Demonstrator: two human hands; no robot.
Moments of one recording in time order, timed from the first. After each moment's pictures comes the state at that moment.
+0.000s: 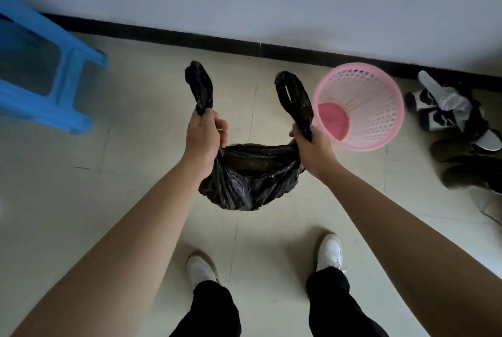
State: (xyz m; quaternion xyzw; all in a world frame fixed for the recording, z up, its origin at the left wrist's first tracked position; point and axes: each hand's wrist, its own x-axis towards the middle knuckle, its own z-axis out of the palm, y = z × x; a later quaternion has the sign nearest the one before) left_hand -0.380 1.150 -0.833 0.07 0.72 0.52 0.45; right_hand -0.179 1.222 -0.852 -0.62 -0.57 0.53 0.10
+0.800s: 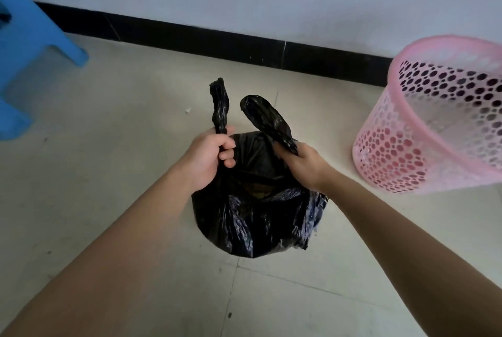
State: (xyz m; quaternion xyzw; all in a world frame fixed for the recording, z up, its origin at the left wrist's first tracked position) left_hand -0.409 1.174 -1.177 0.11 0.62 0.56 0.54; right_hand -0.223 1.268 -1.183 -0.43 -0.75 0.49 0.06
